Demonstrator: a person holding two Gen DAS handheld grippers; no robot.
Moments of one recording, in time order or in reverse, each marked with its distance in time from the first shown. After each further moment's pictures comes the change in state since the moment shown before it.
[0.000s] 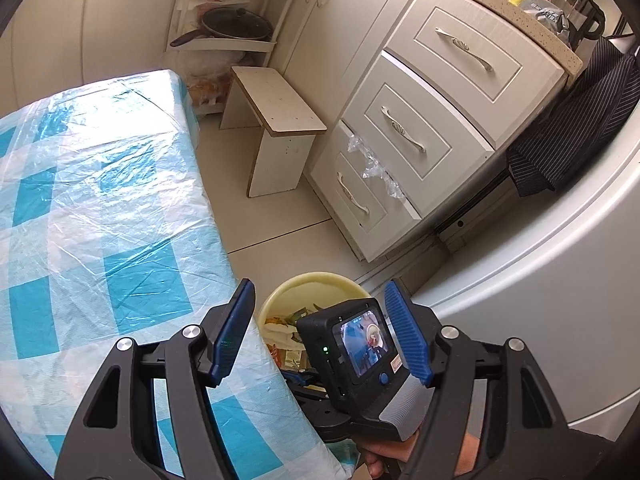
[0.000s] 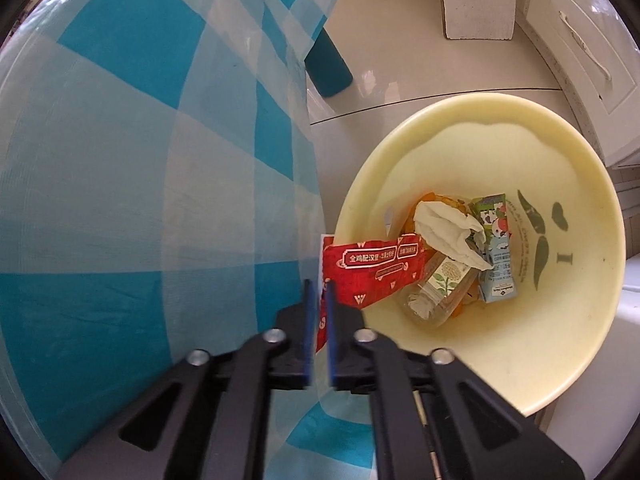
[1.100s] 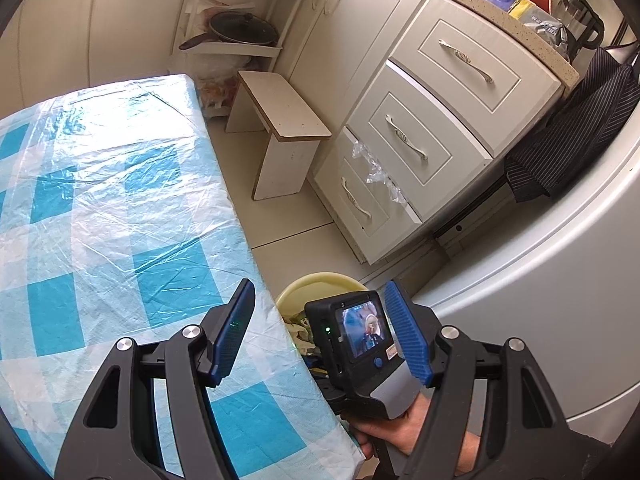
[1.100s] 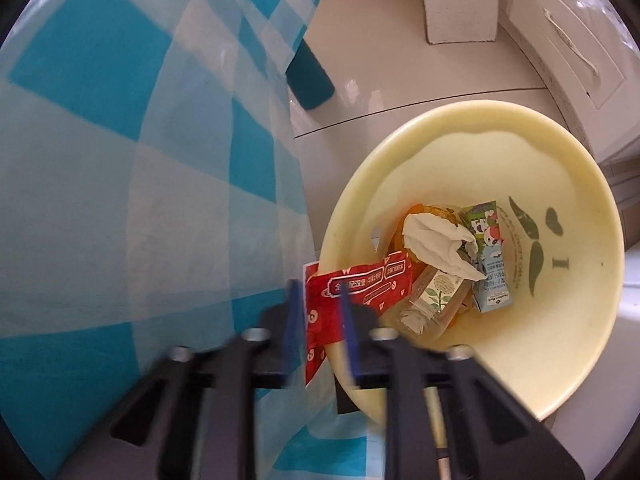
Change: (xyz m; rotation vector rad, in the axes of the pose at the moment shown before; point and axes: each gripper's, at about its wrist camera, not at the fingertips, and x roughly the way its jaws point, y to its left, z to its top) left arm -0.021 0.014 -0.001 -0.012 -0.009 -0.005; right arm 0.009 -0.002 0.009 0.026 -0.039 -0.075
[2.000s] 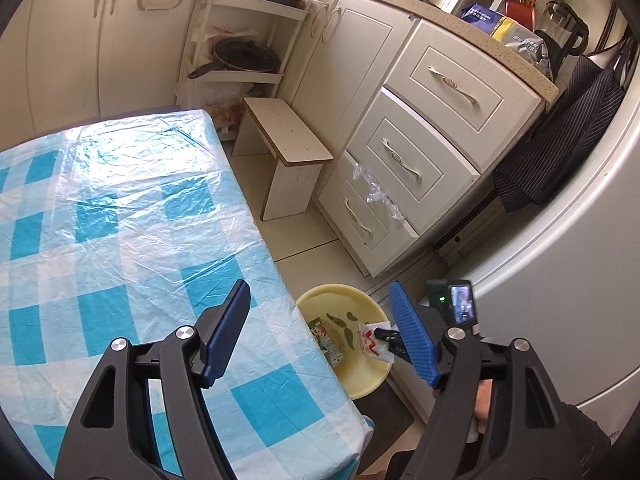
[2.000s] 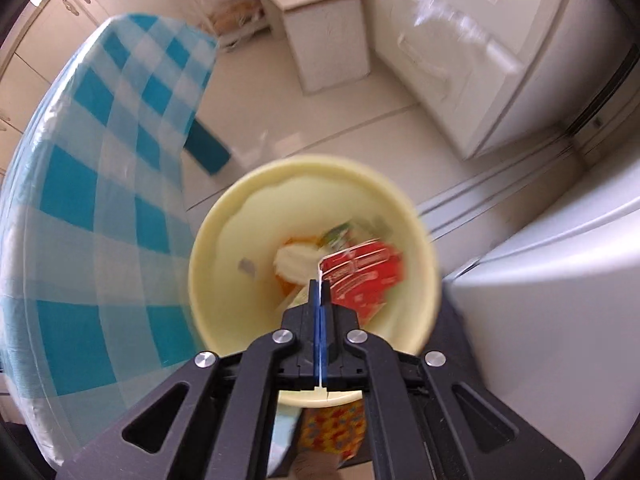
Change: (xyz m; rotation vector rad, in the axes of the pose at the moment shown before) left arm -0.060 0.007 0.002 0.035 -0.071 0.015; right arm -0.082 -0.073 -0.015 0.207 -0.145 -0.169
